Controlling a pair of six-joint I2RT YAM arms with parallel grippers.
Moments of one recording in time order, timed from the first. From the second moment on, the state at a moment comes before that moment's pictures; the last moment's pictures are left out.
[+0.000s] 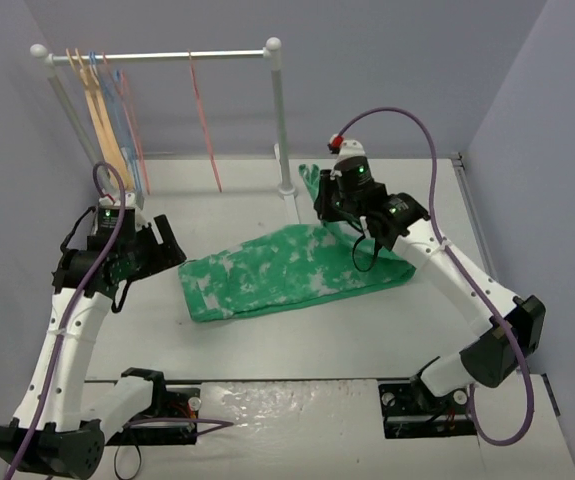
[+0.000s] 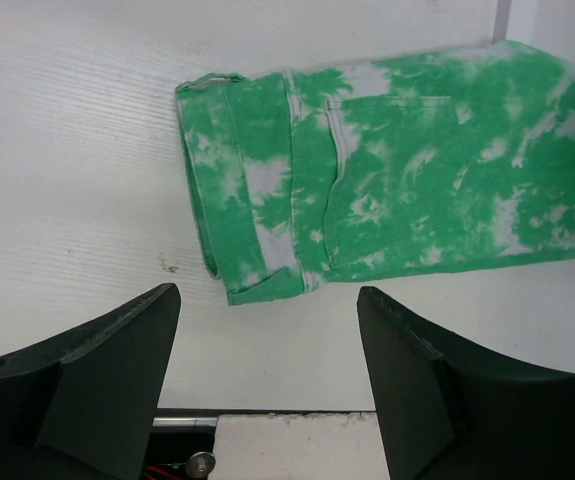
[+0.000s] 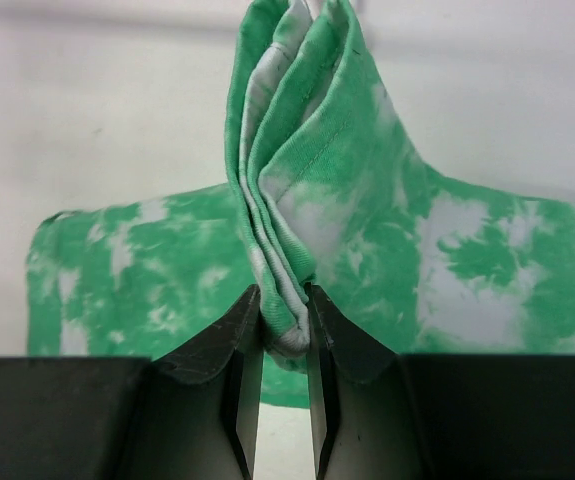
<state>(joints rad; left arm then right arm) -0.12 0.99 1.19 -1.04 0.03 -0.46 0.57 1.46 1.44 -0.57 0.15 0.37</state>
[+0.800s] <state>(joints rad) -0.17 0.96 1.17 -0.99 0.12 -0.72 1.02 1.71 1.40 -0.34 0.22 0.41</state>
